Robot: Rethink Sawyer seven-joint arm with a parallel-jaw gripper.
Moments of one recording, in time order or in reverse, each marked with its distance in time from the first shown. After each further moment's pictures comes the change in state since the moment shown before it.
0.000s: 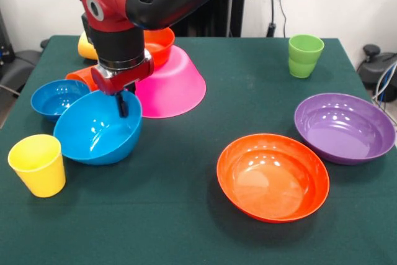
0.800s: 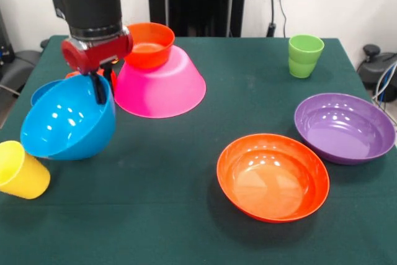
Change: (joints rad) arm -0.050 -0.141 0.004 0.010 0.001 0.006 -0.195
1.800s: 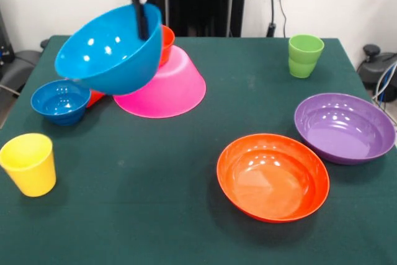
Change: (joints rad) arm 0.206 -0.207 -0.016 0.219 -0.014 0.000 -0.084
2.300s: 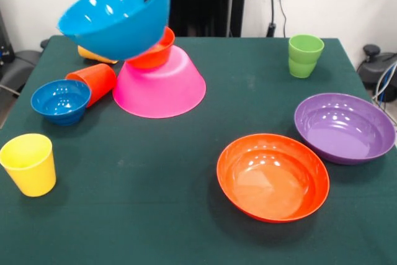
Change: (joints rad) arm 0.039 -0.084 -0.006 0.094 0.004 0.053 -0.024
